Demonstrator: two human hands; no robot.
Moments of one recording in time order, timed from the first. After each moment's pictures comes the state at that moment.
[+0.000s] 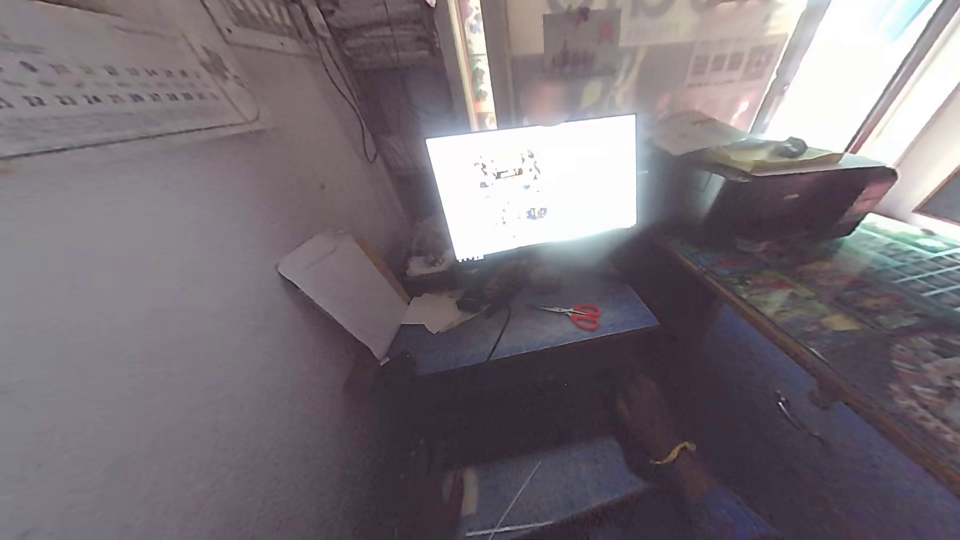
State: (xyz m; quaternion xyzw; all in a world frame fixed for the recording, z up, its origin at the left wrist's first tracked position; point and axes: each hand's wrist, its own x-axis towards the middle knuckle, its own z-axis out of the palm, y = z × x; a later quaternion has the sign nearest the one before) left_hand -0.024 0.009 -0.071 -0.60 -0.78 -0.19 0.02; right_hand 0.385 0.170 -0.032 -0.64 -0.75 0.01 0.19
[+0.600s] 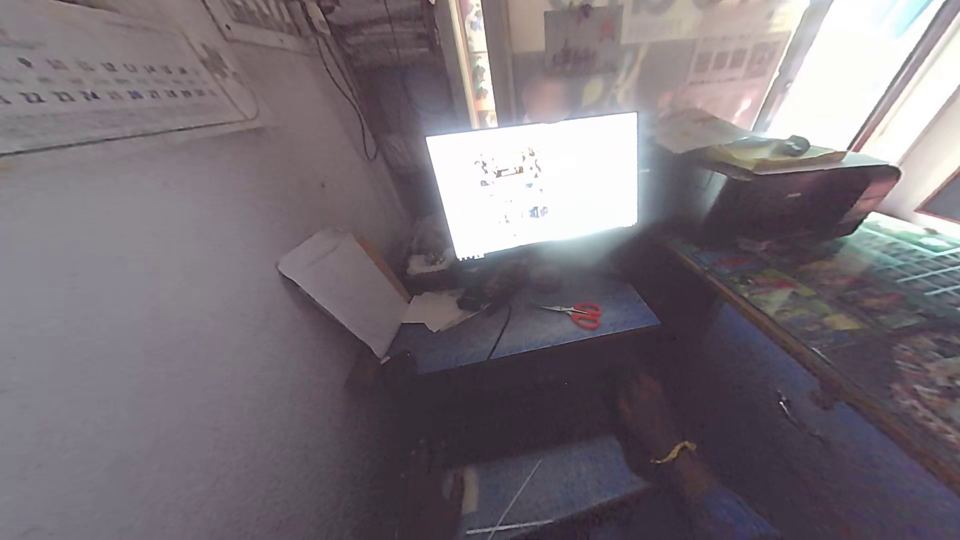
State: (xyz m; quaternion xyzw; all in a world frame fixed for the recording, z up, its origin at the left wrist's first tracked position) left_hand -0.025 0.011 -0.073 -0.60 -0.78 -0.18 0.02; right_hand 0.383 0.170 -0.029 -0.65 -0.73 -0.02 0.19
